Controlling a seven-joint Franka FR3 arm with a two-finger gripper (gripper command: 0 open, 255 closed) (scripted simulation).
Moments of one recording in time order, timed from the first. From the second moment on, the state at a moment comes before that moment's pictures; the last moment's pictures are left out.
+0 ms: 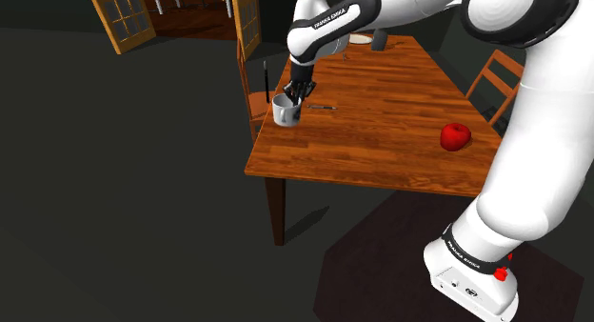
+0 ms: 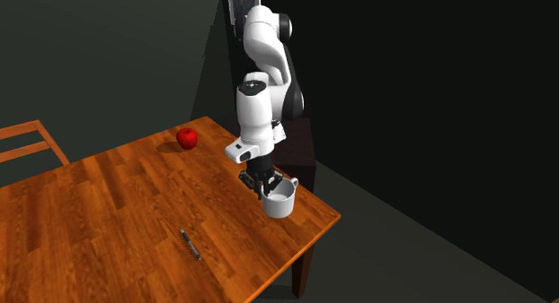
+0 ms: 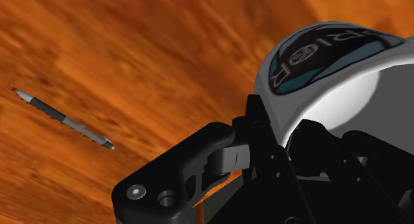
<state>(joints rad) -0.05 0.30 0.09 -1.83 0.02 2.23 0.11</state>
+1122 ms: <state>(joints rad) -0.07 0.21 0.08 -1.74 0.03 2.05 0.09</state>
